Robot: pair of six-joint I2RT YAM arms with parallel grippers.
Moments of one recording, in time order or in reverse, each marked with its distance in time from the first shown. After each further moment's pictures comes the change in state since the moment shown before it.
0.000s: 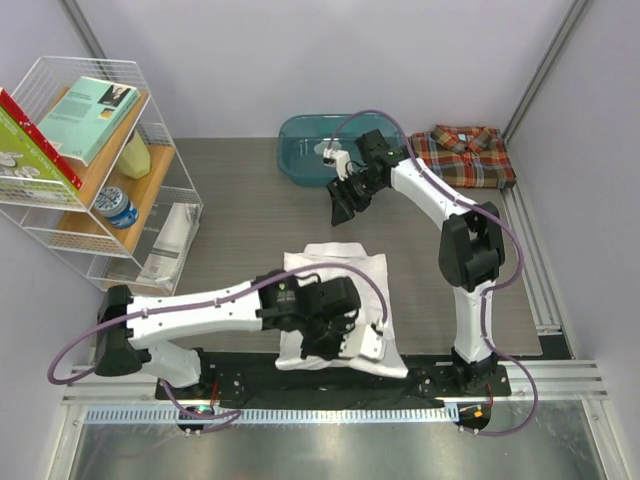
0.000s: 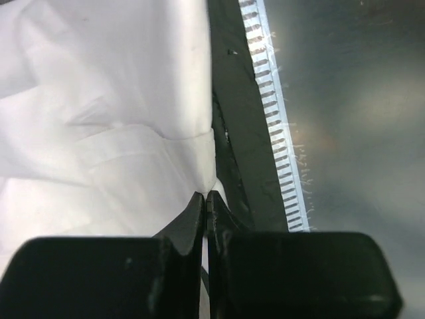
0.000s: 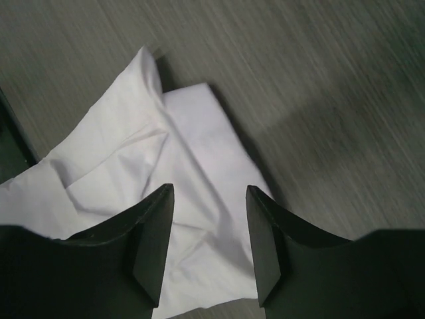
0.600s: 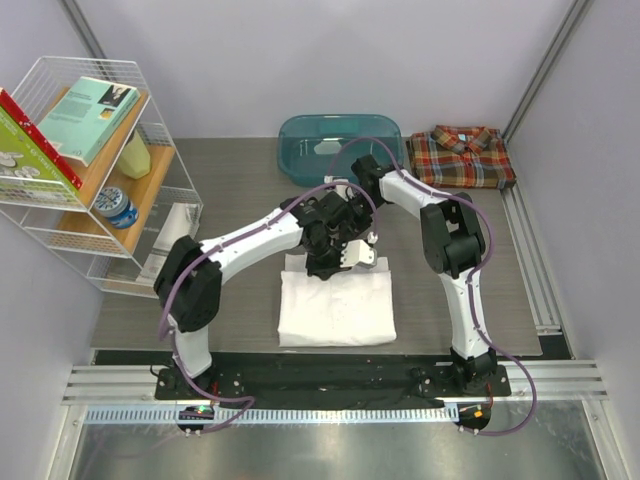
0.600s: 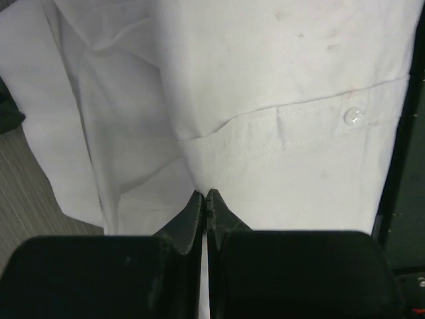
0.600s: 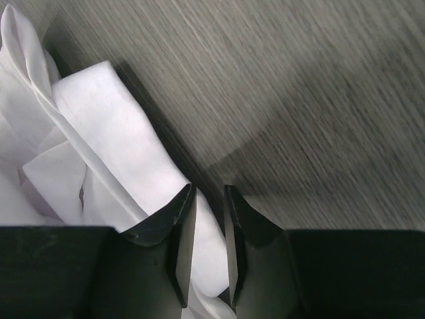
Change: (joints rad) left arm 0.554 0.412 0.274 -0.046 0.063 0.409; right arm -0.030 0.217 -0.019 0.002 0.023 -0.014
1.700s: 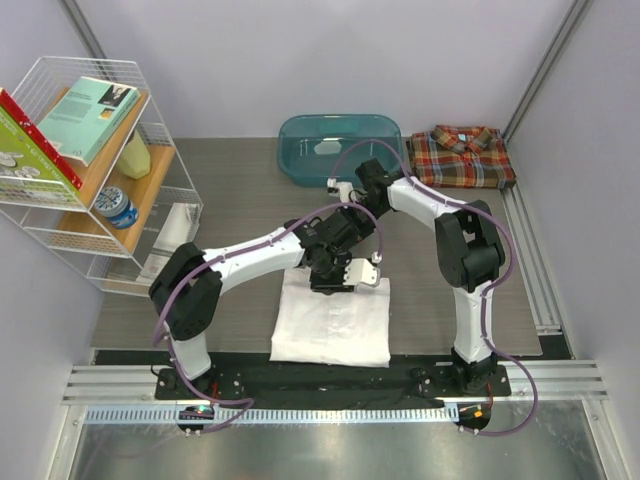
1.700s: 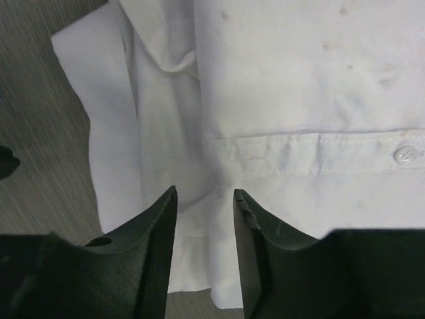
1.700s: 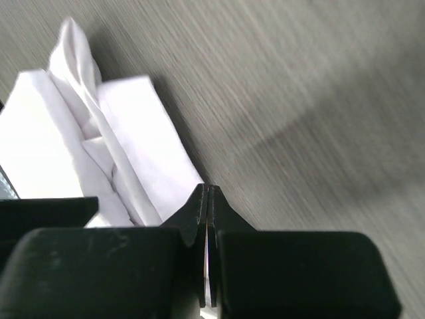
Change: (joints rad) left arm -0.067 -0.030 -0.183 0.217 -0.074 0.017; right arm 0.022 -0.197 -0.228 0.084 -0.026 0.052
